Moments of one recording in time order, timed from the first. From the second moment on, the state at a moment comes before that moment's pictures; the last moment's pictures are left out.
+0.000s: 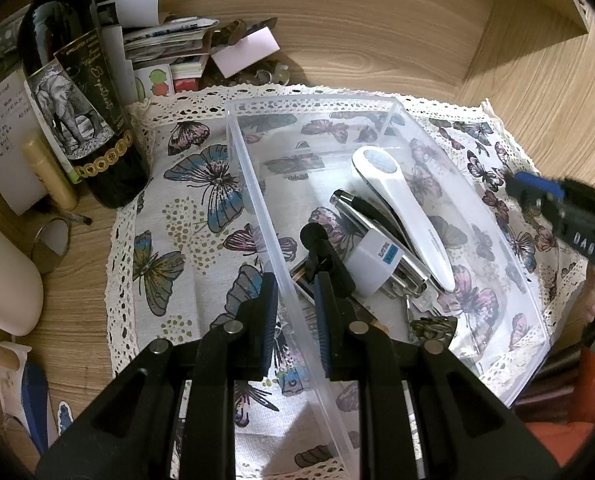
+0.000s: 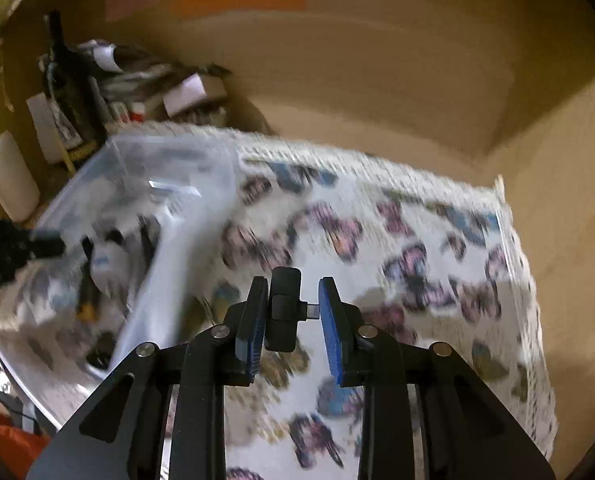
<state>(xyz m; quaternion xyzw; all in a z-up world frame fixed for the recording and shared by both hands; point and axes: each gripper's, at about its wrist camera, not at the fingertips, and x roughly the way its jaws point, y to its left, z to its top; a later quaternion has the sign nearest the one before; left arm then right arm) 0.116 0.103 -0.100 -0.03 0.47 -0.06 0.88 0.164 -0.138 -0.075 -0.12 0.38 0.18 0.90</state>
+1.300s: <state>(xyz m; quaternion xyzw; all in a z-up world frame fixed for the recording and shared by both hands) 0.114 0.109 -0.086 -0.04 0.45 -0.04 0.89 0.179 -0.046 -0.071 -0.15 0.38 0.33 0.85</state>
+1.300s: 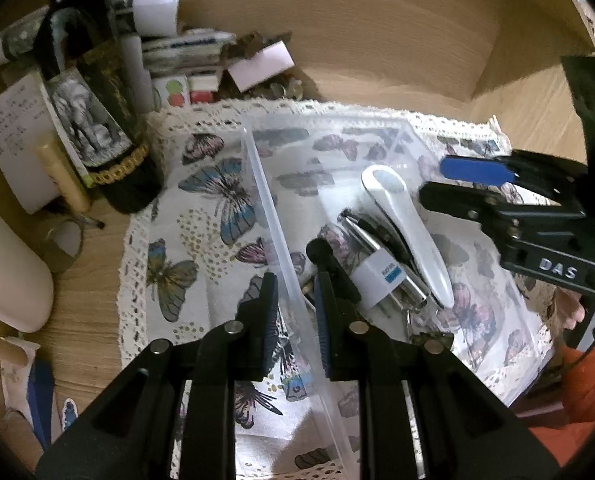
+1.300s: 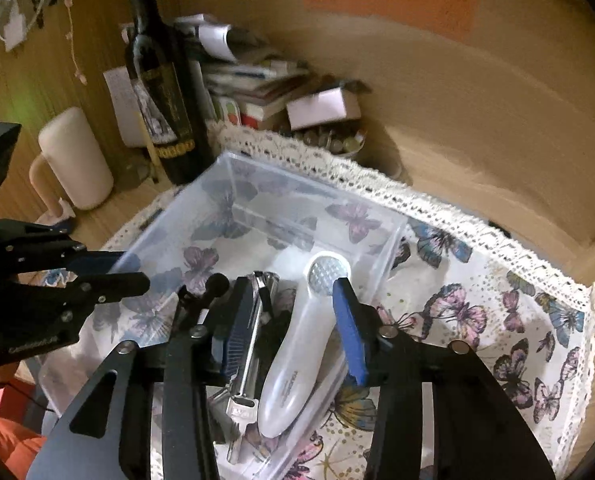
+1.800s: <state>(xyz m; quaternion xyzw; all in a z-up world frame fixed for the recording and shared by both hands) 0.070 0.078 -0.013 -0.03 0.29 0.01 0.96 0.120 -0.109 -0.012 -0.08 0.25 0.28 0.93</state>
